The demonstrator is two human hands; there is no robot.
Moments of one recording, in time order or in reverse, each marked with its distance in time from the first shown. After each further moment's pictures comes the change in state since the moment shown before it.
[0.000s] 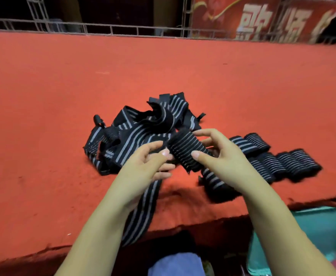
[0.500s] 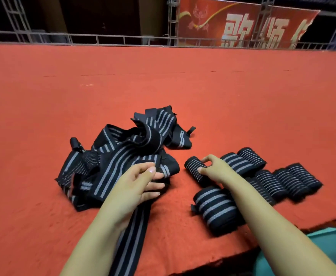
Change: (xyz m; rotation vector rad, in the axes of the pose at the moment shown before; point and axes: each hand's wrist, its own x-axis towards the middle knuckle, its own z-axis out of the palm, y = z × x) left_hand 0.065 -0.014 0.002 0.028 0.027 -0.131; right_hand 0.111 0.116 -0.022 -0.339 -0.019 0.576
